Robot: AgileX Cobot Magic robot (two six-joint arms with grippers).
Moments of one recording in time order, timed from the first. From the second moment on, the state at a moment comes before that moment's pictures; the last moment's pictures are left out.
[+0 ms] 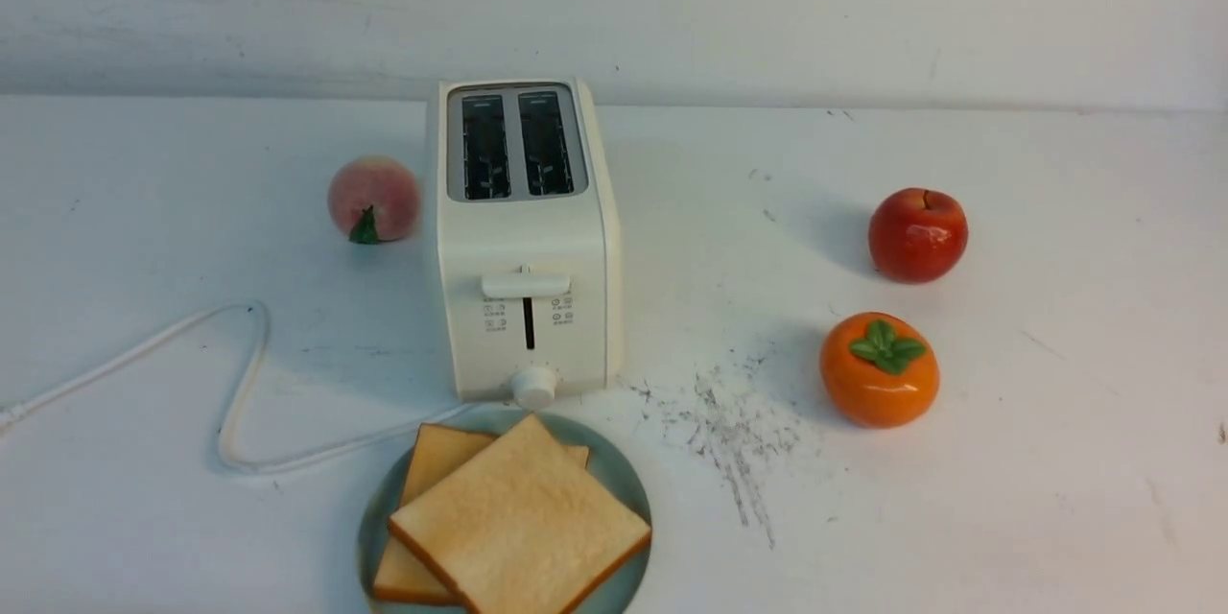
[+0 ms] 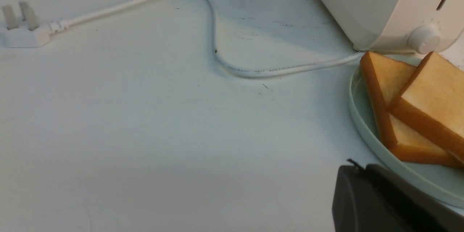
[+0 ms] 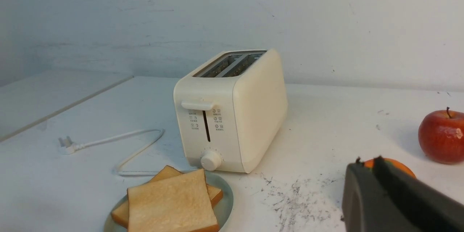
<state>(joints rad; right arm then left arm) 0.59 0.04 -0.20 -0.20 0.20 0.33 -0.08 -0.01 0.03 -0.14 0.39 -0.12</state>
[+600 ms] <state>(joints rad) 0.59 0.04 -0.20 -0.20 0.20 0.33 -0.08 -0.01 0.03 -0.13 0.39 -0.12</state>
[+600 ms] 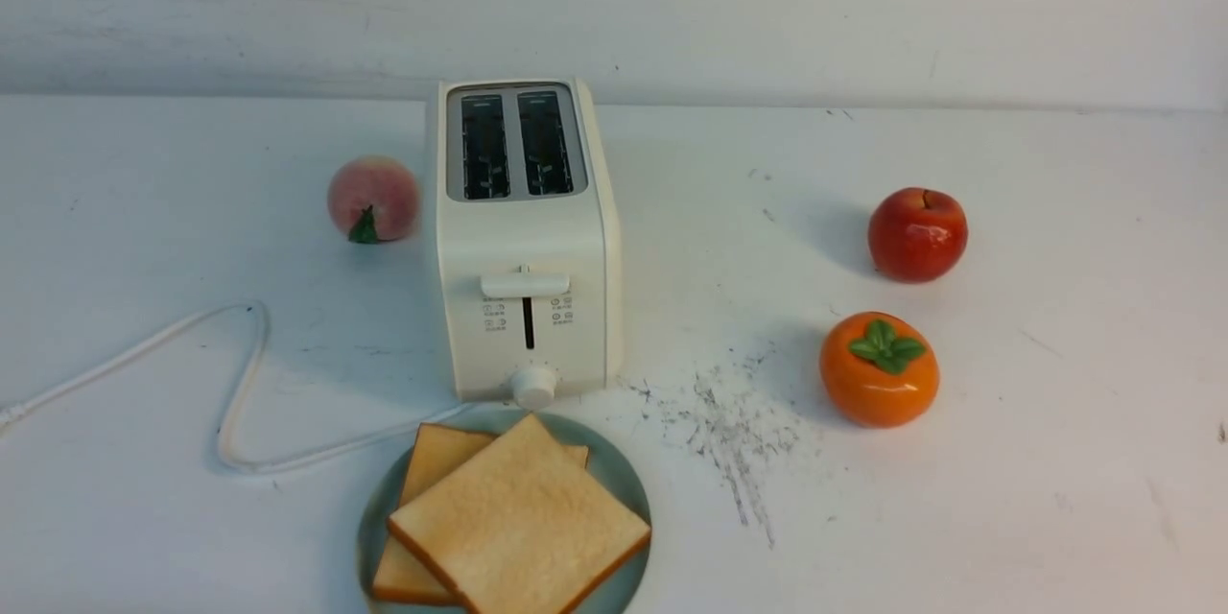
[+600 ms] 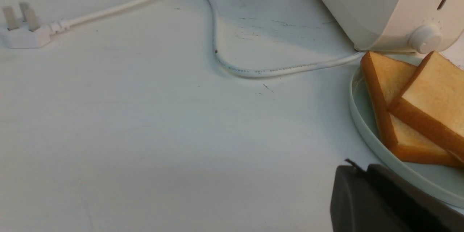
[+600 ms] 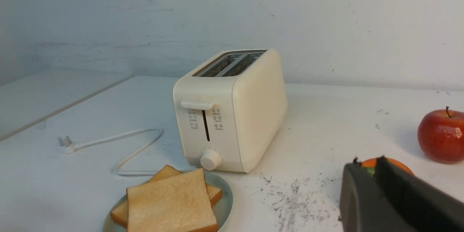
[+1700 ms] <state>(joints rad) 0.39 -0.01 -0.20 0.02 0.41 0.02 -0.08 -0.01 0.03 -0.13 0.39 -0.12</state>
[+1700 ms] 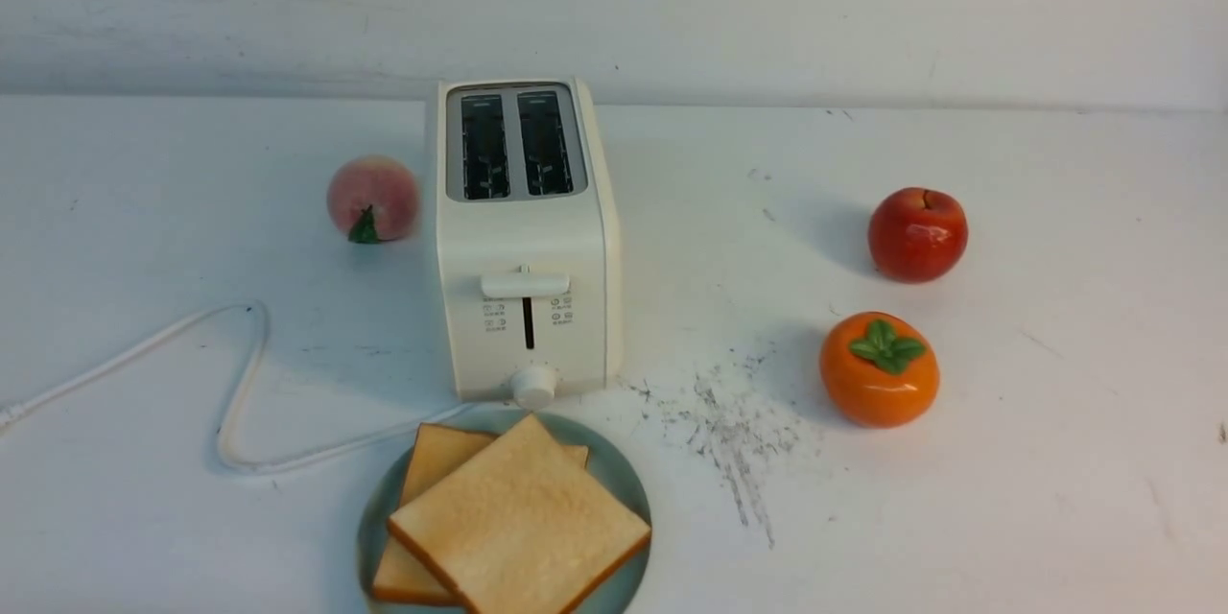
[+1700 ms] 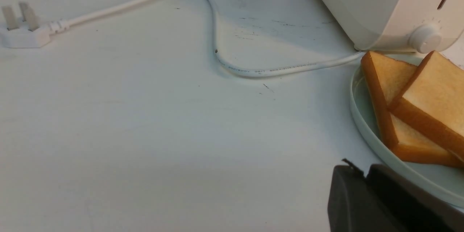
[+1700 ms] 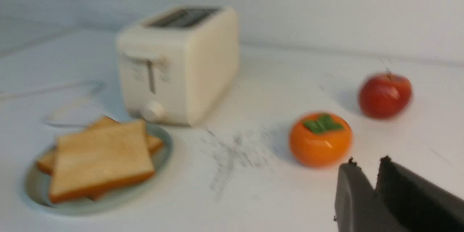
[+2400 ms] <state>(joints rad) -0.01 -0.01 0.01 0.01 0.38 0.02 -0.08 -0.01 0.03 -0.13 0.39 -0.12</state>
